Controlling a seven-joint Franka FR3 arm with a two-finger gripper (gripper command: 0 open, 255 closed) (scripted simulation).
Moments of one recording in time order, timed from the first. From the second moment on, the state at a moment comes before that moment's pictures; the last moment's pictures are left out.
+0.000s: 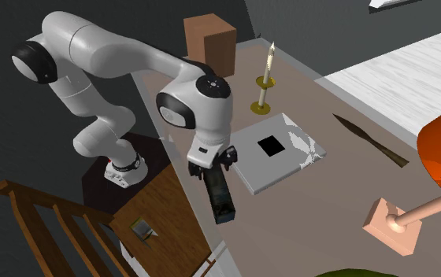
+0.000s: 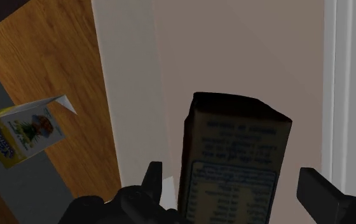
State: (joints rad) arm -0.27 -0.21 0.09 -2.08 0.01 1.85 0.75
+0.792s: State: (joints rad) arm -0.27 -0.21 0.09 -2.11 0.01 1.89 0.74
